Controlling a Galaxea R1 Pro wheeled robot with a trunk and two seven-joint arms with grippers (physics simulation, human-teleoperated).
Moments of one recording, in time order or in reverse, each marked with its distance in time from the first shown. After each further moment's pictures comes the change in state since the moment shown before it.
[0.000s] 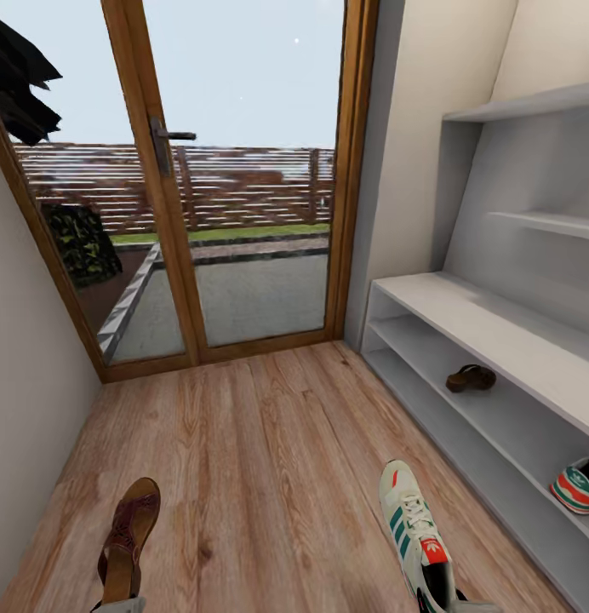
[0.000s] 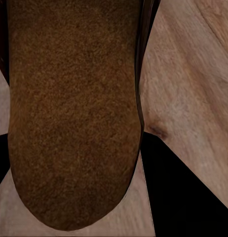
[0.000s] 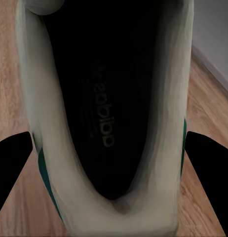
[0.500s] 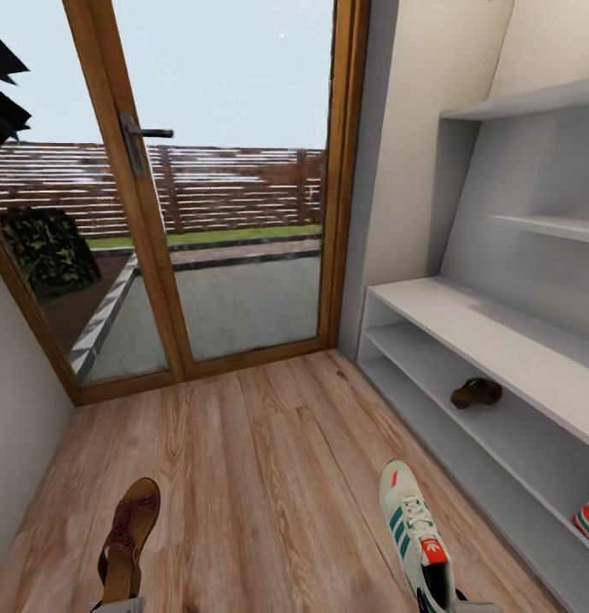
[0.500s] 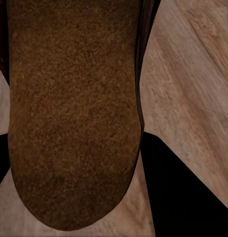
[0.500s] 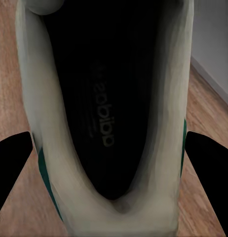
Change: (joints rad) left arm 0.000 0.000 0.000 0.000 0.000 0.000 0.000; right arm 0.000 0.000 0.000 0.000 0.000 0.000 0.000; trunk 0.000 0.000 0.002
